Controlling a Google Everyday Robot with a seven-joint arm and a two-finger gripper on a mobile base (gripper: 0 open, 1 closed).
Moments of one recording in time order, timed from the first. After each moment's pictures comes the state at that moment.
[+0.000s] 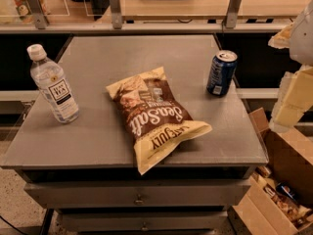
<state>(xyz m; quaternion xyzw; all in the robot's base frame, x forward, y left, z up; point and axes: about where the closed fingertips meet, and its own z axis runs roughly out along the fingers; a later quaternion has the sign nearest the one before) 0.438 -0.216 0.978 -0.60 0.78 -0.04 0.16</state>
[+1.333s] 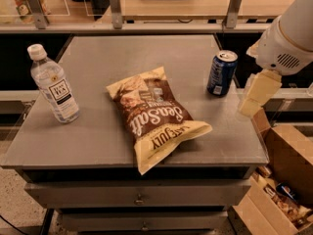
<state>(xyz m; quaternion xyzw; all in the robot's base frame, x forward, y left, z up) 0.502 -0.204 0.927 -0.57 0.80 0.00 0.19</state>
